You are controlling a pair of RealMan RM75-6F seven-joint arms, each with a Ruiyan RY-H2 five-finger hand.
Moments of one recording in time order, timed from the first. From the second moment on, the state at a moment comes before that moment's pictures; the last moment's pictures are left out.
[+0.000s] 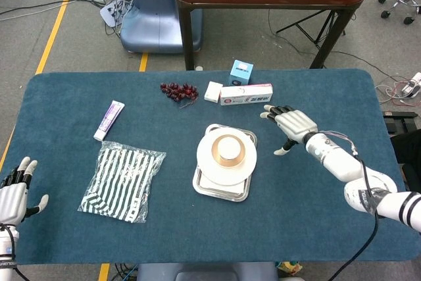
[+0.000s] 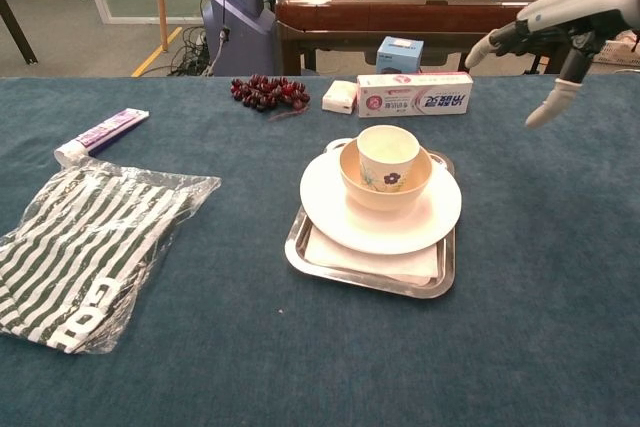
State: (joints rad) left arm -0.14 -1.22 -0.11 -1.51 1.20 1.31 0.14; right arm 0.89 -1.08 0.25 -1.50 -1.01 0.34 -0.10
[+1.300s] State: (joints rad) left arm -0.13 -1.22 -0.11 -1.48 1.19 1.31 0.08; right arm 1.15 -1.29 0.13 -1.35 -1.08 0.27 -0.02
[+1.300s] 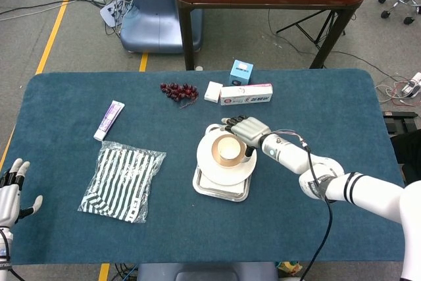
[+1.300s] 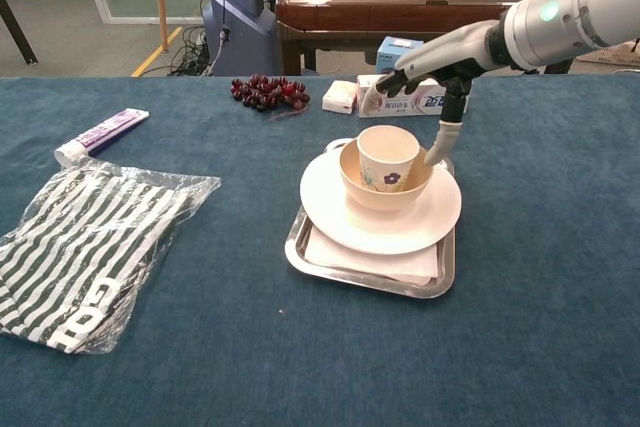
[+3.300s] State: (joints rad) left arm -0.10 -1.22 -0.11 -1.42 1.22 1.31 -0.01; right arm 1.20 -1.36 0.06 -1.30 -1.00 0.39 -0.07
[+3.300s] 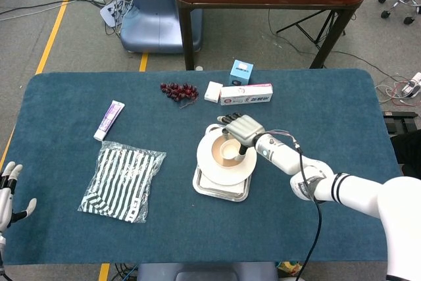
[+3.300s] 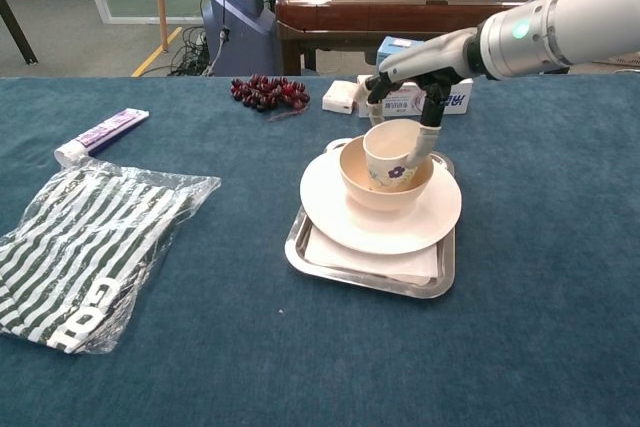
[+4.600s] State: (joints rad) left arm -0.15 -1.25 -0.13 -1.43 1.18 1.26 0.08; right arm 1.26 -1.07 -0.02 -1.63 -0.84 0.44 -0.15
